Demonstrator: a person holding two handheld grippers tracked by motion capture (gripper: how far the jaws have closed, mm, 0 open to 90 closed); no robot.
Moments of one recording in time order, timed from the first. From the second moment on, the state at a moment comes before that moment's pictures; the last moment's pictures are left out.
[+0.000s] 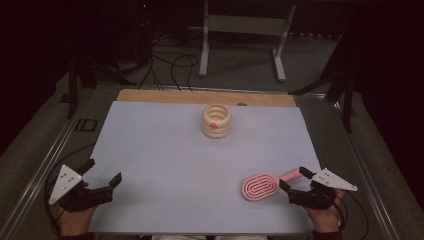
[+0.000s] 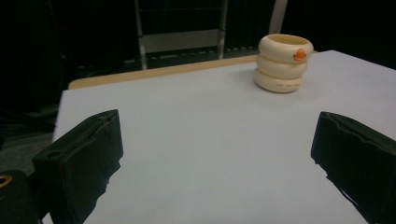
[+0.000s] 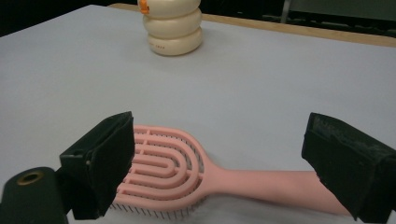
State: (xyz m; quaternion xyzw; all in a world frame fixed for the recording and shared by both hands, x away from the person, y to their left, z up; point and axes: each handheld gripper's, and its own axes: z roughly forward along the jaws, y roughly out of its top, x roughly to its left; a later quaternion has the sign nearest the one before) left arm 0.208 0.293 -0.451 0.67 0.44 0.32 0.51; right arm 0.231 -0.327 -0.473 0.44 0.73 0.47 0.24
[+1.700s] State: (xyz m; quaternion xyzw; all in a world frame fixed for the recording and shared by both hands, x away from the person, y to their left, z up) left arm 0.207 0.287 -0.451 0.68 0.43 0.32 0.50; right arm 0.225 -0.321 -0.472 0.35 0.80 0.45 0.19
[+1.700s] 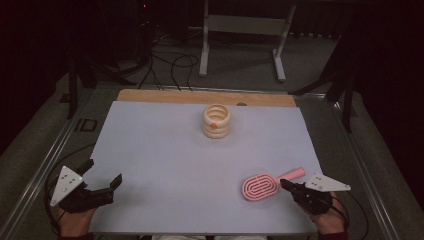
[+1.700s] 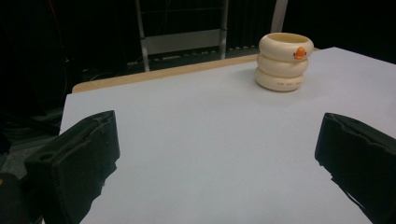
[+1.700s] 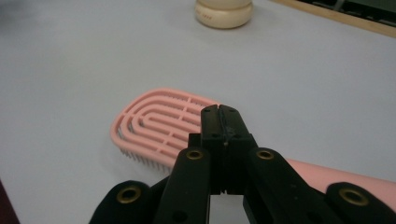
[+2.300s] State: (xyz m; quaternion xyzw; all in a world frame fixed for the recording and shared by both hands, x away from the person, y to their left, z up) left arm 0.208 0.285 -0.453 0.69 0.43 0.32 0.49; right arm 0.225 -0.308 -0.481 0.29 0.85 0.42 0.14
